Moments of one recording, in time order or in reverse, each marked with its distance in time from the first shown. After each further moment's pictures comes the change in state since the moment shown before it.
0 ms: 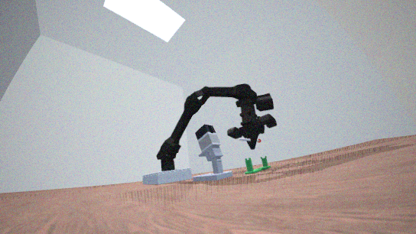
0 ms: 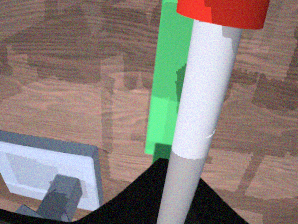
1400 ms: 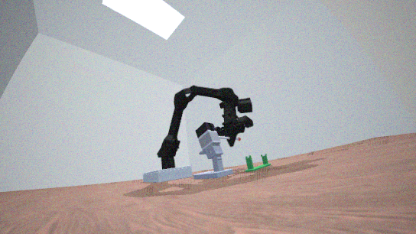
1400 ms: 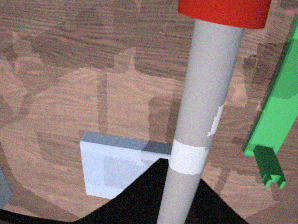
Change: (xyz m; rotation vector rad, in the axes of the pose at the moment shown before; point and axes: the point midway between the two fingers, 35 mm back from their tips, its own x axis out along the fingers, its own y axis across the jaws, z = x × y) arm -0.020 0.093 -0.002 -0.034 -0.002 0.000
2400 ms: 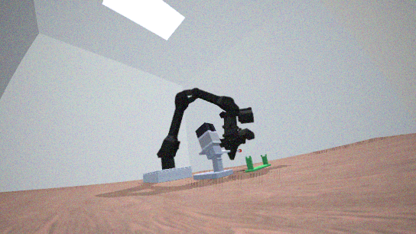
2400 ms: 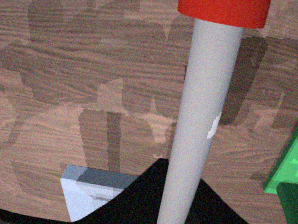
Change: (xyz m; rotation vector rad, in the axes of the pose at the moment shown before) arm 0.051 0.003 0.004 0.009 -0.007 0.000
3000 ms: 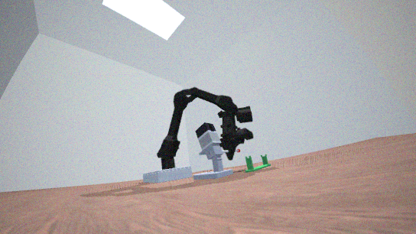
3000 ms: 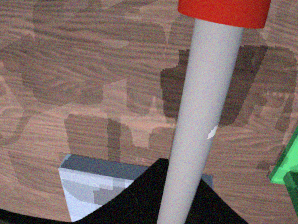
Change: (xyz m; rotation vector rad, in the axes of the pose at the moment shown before) arm 0.003 0.000 -0.011 0.000 -0.004 0.003
